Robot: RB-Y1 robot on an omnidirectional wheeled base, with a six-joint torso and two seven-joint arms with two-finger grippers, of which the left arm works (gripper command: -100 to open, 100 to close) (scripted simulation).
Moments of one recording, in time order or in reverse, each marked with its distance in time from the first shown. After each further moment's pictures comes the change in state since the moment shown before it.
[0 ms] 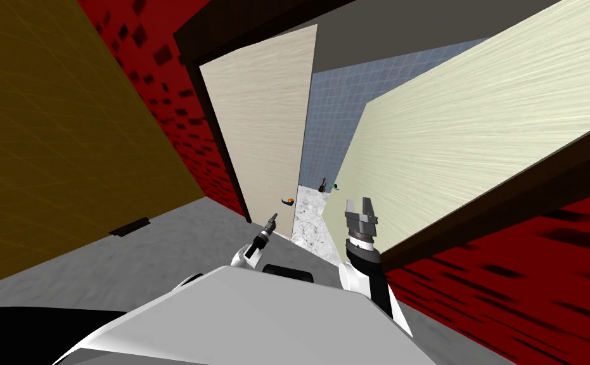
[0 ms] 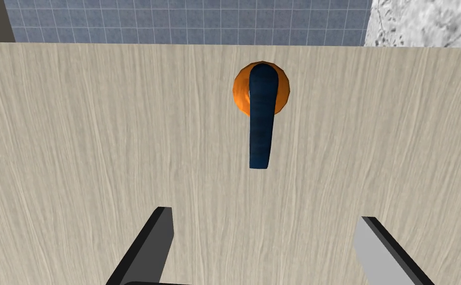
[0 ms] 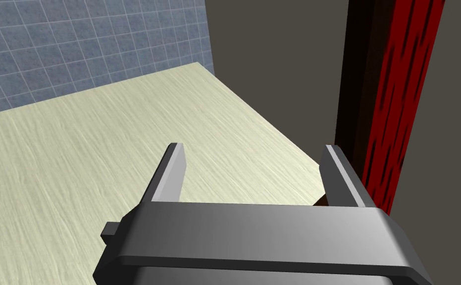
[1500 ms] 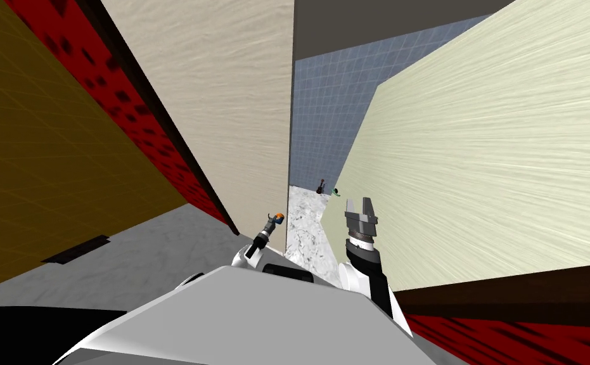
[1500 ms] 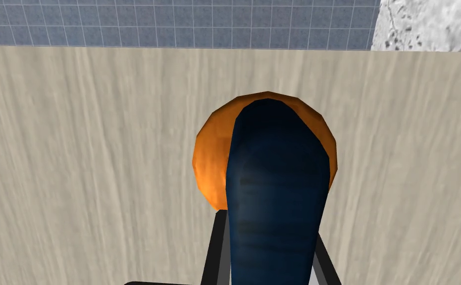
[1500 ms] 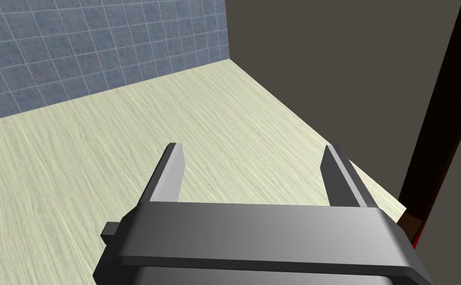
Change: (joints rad) arm -0.009 -0.015 0.026 0.022 0.011 -0.009 -0.023
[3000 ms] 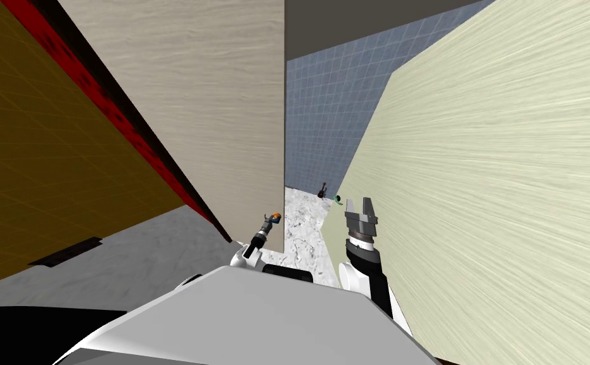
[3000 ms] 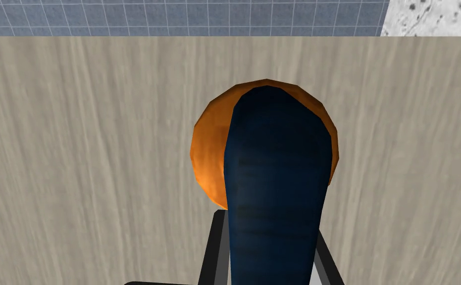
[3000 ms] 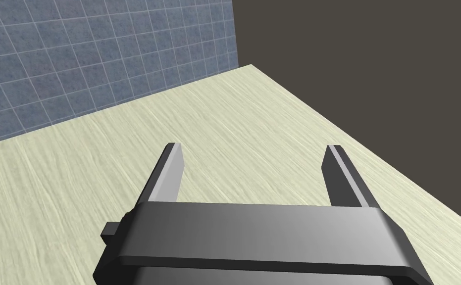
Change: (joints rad) arm 0.001 -0.007 0.075 0.022 0.036 0.008 -0.047
